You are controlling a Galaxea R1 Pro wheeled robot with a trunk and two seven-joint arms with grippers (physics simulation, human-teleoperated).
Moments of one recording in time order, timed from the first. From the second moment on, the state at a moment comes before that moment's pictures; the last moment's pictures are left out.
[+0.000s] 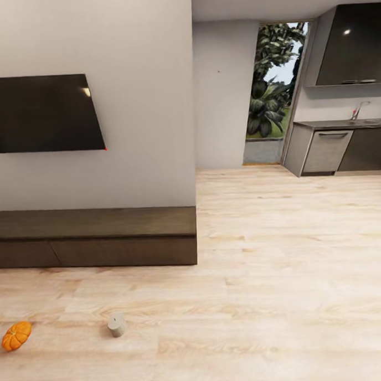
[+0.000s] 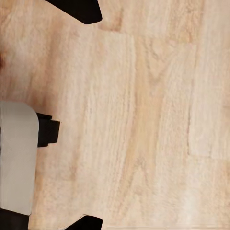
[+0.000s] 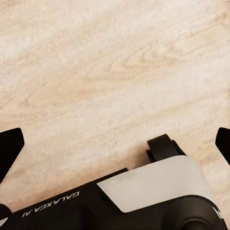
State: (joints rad) left arm -0.05 0.02 0.10 -0.49 0.00 -0.08 0.06; right arm -0.26 0.12 -0.38 -0.35 -0.02 0.15 -0.13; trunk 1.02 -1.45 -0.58
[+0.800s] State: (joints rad) left arm -0.07 0.02 0.11 -0.77 0.02 0.30 0.01; right arm -0.26 0.12 -0.38 -0.37 -0.02 0.15 -0.12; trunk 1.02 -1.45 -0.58
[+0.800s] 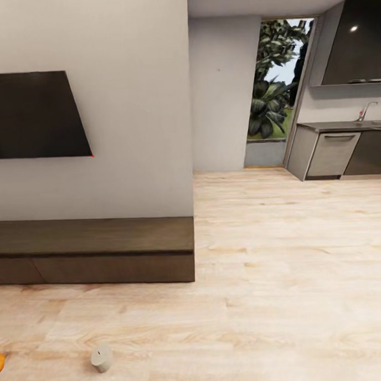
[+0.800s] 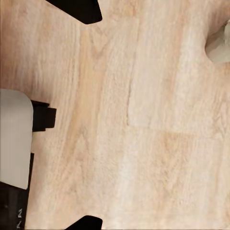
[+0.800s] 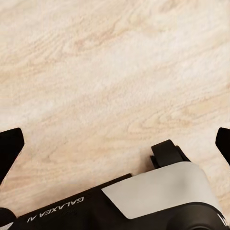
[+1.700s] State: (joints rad) left arm -0.17 0.03 0.24 -0.88 0.41 0.37 -0.17; right arm -0.25 0.17 -0.37 -1.07 -0.10 0.61 -0.03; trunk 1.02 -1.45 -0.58
